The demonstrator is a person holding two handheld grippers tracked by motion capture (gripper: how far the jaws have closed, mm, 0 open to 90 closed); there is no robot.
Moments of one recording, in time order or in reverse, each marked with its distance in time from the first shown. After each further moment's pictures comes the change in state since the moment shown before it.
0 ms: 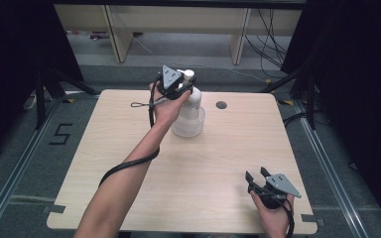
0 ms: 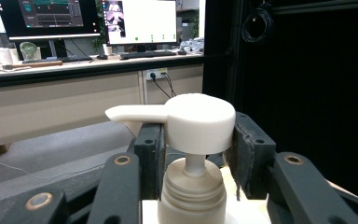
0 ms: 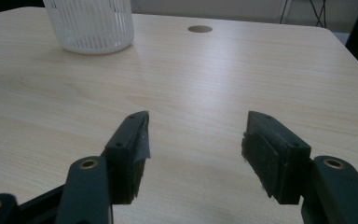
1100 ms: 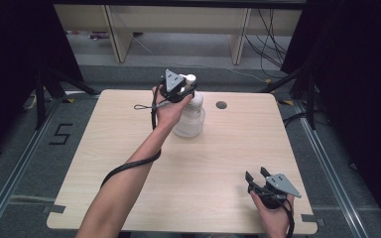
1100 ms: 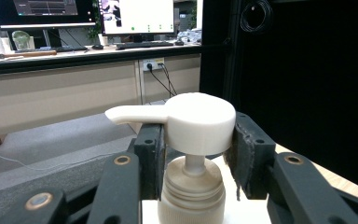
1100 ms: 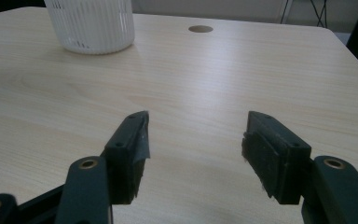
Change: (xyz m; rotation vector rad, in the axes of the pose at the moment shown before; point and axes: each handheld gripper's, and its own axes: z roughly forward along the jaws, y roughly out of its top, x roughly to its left) left arm -0.003 -0.015 0.006 0.035 -0.009 -0.007; right arm 0.000 0.000 0.000 -0.002 0.000 -0.007
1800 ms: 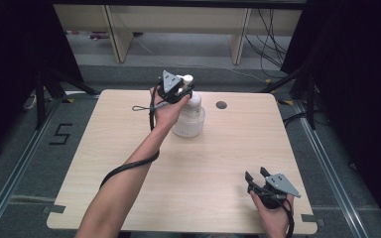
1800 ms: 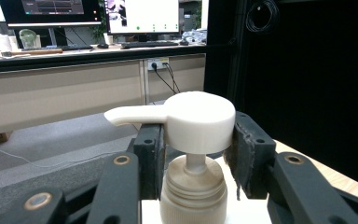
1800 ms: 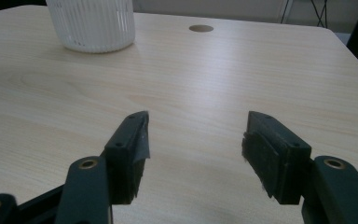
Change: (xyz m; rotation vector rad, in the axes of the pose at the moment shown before) left arm 0.006 -0.003 -0.003 -0.008 0.016 -0.002; right arm 0.002 0.001 -0.001 0.024 0.009 0.017
